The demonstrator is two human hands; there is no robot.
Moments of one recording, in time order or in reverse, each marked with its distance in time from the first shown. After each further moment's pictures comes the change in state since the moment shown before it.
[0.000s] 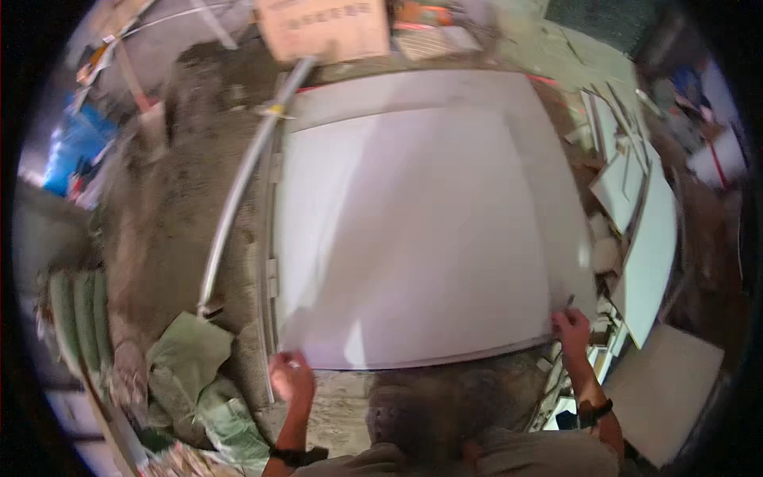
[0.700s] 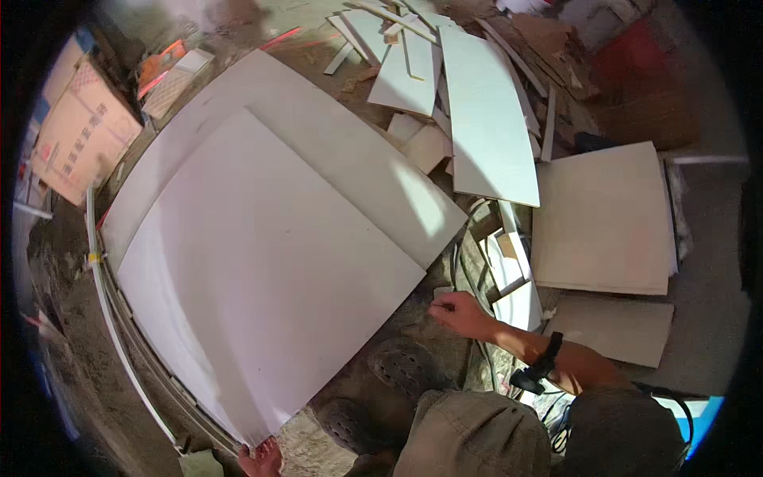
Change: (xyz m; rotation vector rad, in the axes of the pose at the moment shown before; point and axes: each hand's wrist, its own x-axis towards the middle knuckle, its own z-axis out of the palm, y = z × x) left_hand 0.037 -0.033 -0.019 -1.292 -0.092 -1.474; right_hand -0.100 0.045 -0.012 0.015 -0.343 0.086
